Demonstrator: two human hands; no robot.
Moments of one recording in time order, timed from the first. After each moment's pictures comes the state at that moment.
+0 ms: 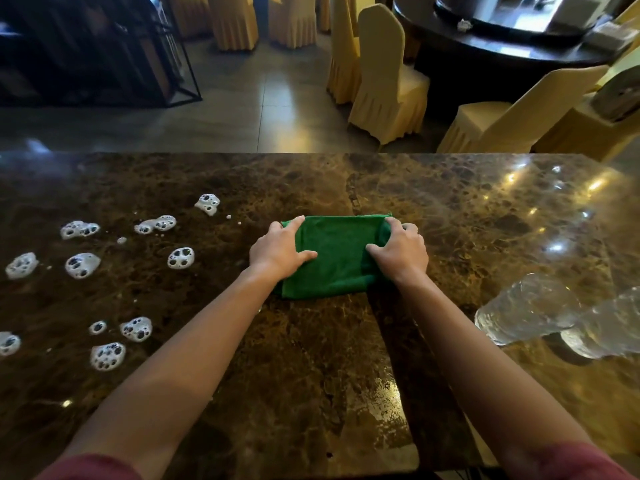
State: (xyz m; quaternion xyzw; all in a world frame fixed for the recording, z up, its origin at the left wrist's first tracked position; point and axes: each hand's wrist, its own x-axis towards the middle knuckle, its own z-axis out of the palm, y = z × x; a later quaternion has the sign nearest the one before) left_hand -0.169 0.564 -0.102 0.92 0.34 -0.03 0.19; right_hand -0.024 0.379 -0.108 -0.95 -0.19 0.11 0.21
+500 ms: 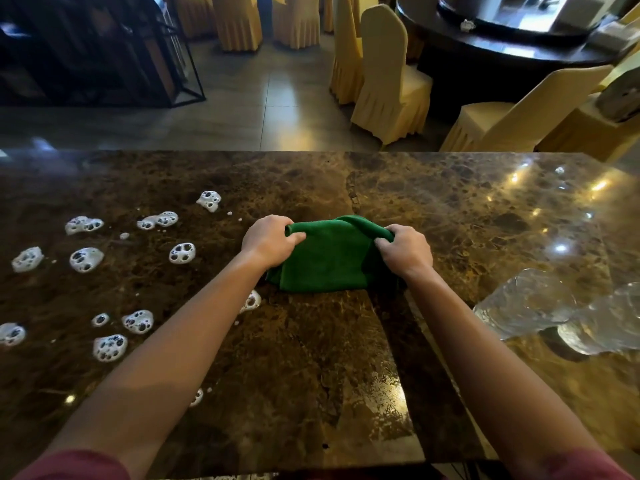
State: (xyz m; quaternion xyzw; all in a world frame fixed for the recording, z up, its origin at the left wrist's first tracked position) left_hand -0.175 0.573 -0.081 0.91 0.32 0.02 0.27; right_hand -0.023 0.365 -0.090 -0.94 -0.20 0.14 0.24
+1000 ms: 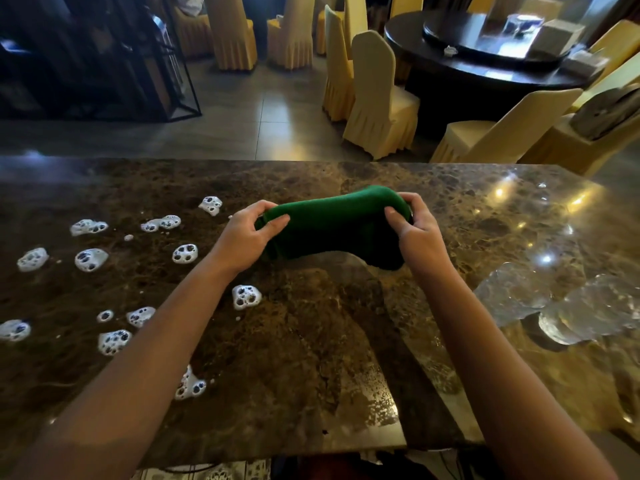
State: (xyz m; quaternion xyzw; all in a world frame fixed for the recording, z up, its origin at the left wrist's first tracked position) left_hand -0.237 0.570 -0.037 0.81 0.21 0.18 0.52; right_hand -0.066 0.336 -0.022 -0.72 -0.23 0.16 0.63
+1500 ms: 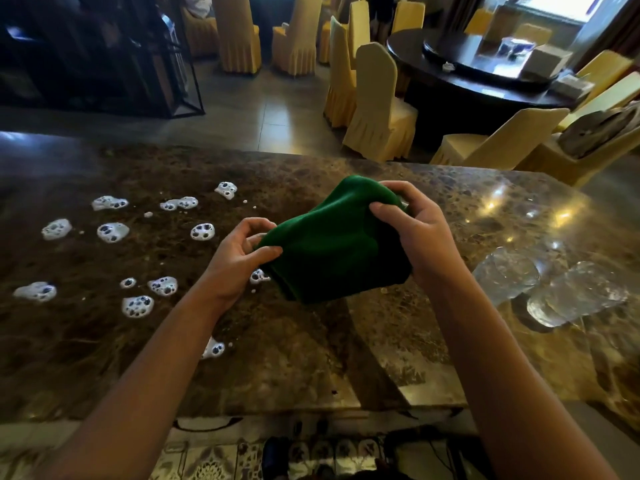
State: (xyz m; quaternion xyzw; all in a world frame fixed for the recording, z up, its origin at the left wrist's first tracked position) left_hand -0.329 0.533 -0.060 0.60 0.18 0.20 0.75; right_hand -0.164 0.319 0.040 -0.65 -0.27 0.24 0.67
